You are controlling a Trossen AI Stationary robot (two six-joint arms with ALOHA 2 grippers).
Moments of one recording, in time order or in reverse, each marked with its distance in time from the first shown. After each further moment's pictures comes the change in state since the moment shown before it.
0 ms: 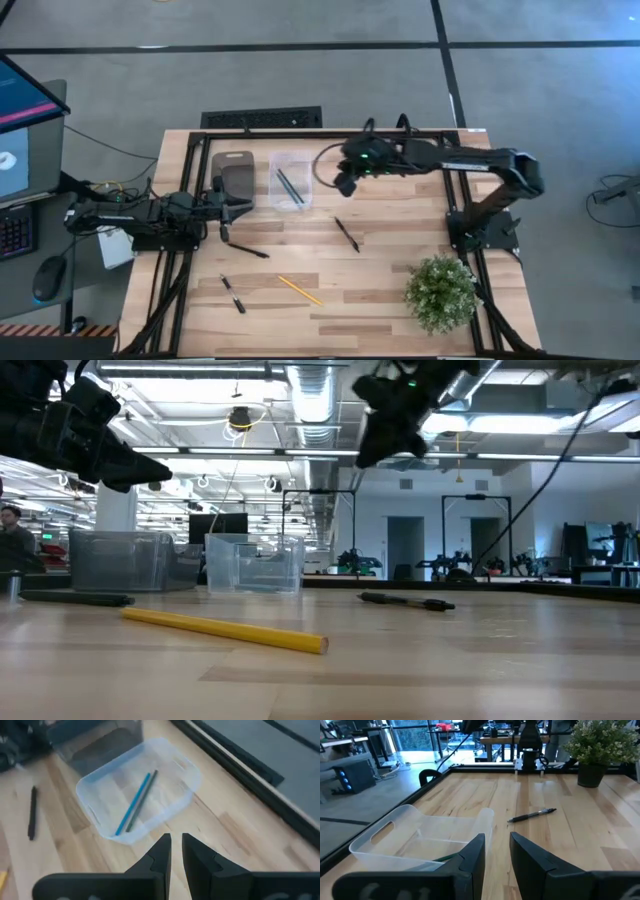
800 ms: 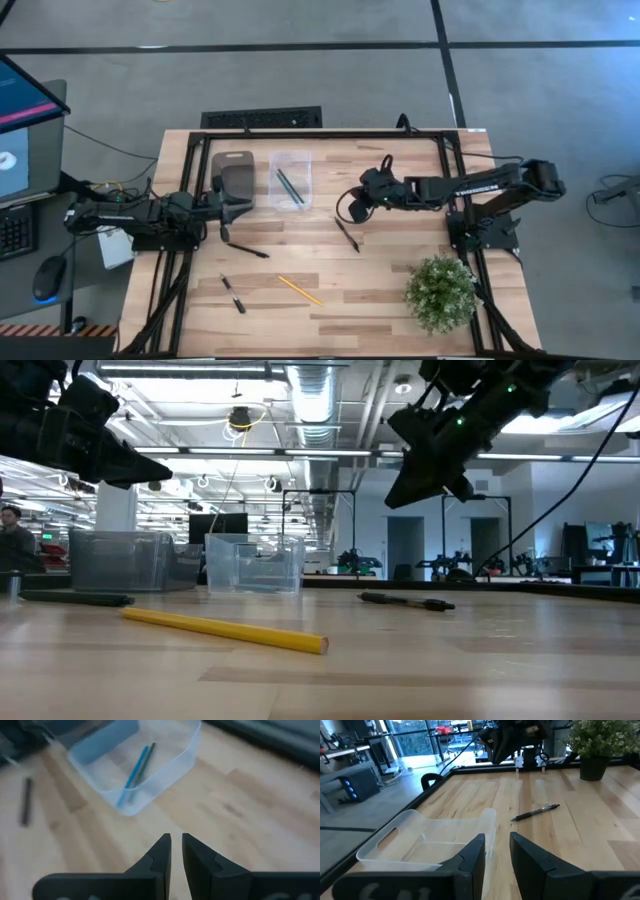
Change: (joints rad) left arm 0.000 0.000 0.000 0.002 -0.004 0.067; right arm 0.170 -0.149 -0.500 0.412 0.189 0.228
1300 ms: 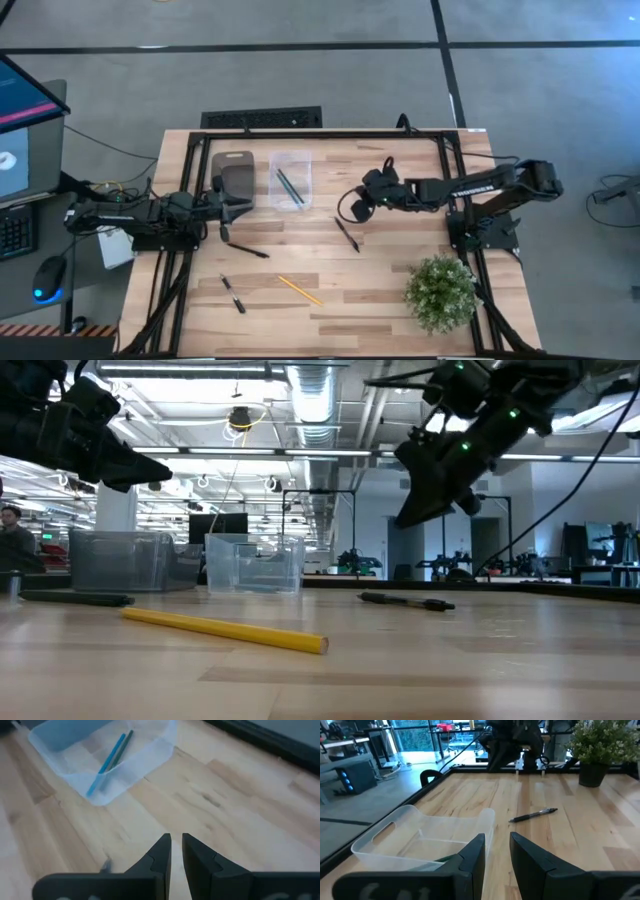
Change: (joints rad) left arm 0.000 0.000 0.000 0.000 -0.002 -0.060; right arm -0.022 0.019 -0.083 0.064 0.047 -0.044
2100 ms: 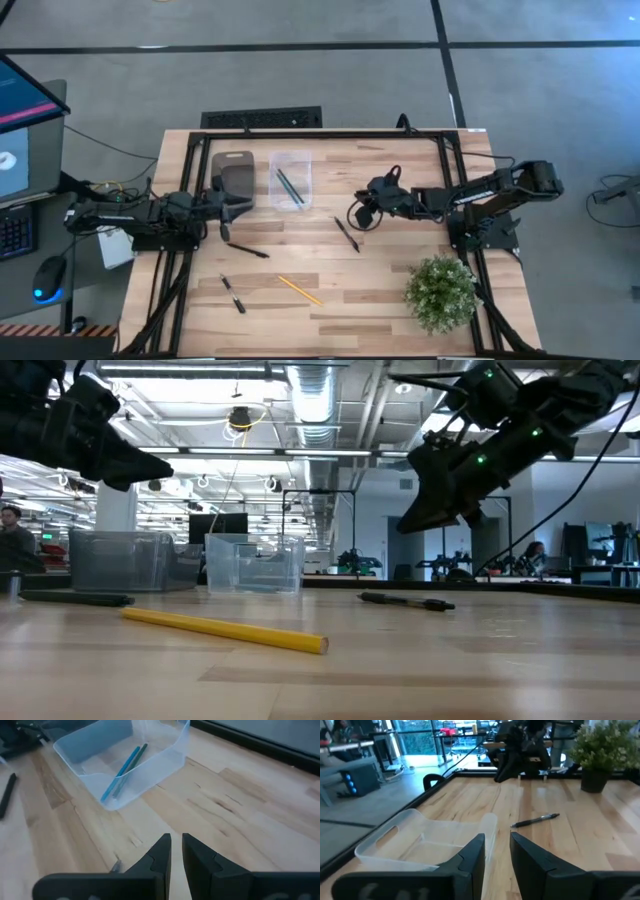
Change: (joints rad) left arm 0.000 0.000 -0.002 0.035 -0.020 -0.009; right arm 0.039 0.000 -0.168 0.313 0.033 -0.029
